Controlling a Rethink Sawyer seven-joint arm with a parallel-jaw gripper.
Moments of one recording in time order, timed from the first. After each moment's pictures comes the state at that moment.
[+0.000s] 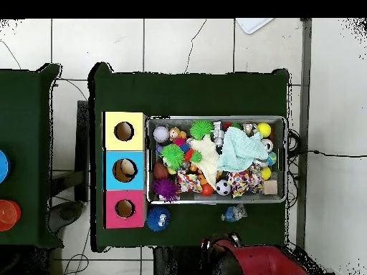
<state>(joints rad) -0.64 -0.94 0.12 2.26 -0.70 0.35 1.55</state>
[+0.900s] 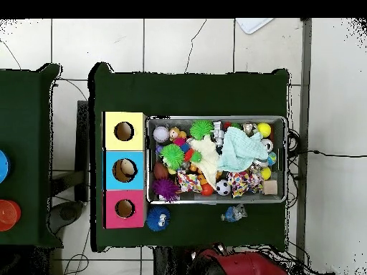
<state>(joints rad) -0.60 -0.88 0.10 2.32 -0.68 0.29 1.55</state>
